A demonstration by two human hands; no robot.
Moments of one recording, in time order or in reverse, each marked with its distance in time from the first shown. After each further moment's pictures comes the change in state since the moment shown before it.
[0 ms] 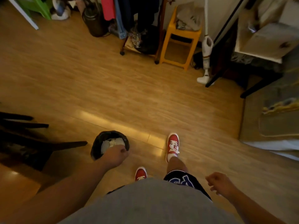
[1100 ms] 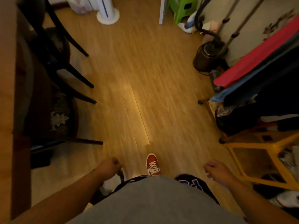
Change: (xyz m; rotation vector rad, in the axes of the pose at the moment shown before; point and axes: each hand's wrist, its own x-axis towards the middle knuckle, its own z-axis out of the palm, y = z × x) left_hand 0.156 -0.018 -0.256 -0.811 0.281 -0.537; right_hand 0.176 -0.720 0.012 -0.805 -0.217 -0.550
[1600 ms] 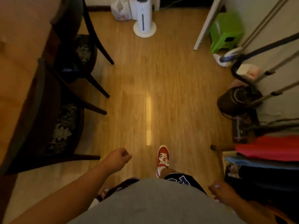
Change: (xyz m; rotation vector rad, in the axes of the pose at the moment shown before) left_hand 0.102 0.178 -0.146 -0.260 0.157 0.015; right_hand 0.168 -0.198 -0.120 -0.420 -0.133 0.034
